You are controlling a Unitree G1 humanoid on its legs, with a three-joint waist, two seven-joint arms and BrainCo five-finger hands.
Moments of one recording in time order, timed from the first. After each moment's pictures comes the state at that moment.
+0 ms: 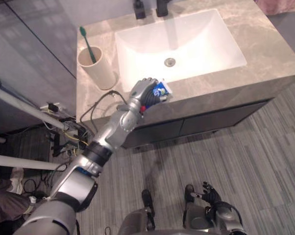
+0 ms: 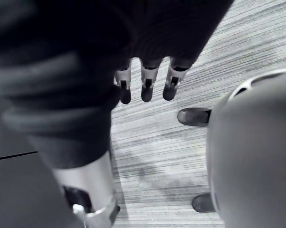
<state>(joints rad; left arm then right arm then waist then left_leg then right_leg) -0.74 0.36 -0.47 0.31 0.47 -0.07 0.14 0.00 -0.14 -0.02 0.96 0.09 -0.13 -0.02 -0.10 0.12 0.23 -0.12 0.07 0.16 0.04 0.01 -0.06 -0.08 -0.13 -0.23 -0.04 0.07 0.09</state>
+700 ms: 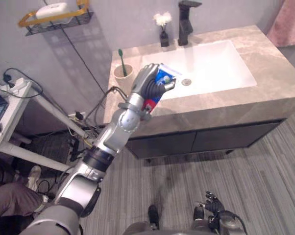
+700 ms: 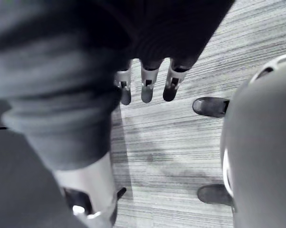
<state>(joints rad) -0.69 0.32 -0.38 0.14 0.42 -0.10 0.18 0.04 -0.15 -0.03 1.00 0.07 -0.12 0.00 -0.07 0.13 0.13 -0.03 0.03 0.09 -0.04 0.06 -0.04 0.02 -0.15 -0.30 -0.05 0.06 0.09</state>
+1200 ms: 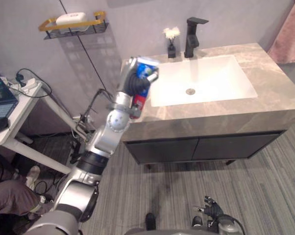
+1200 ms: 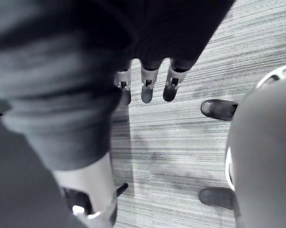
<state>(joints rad) -0.65 0.32 -0.20 0.11 0.32 -0.11 0.26 0.06 -0.14 -0.01 1.01 0.05 -0.11 0.00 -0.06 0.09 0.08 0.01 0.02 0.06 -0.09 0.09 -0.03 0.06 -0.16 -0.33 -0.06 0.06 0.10</state>
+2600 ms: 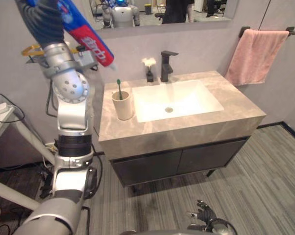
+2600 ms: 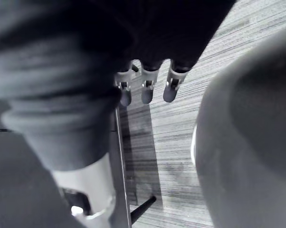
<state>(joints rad) -0.83 0.33 0.13 -0.08 -0.03 -0.14 0.48 0.12 -0.08 0.05 0.92 0.04 -0.07 0.01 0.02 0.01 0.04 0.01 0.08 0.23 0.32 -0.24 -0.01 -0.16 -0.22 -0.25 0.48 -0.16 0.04</state>
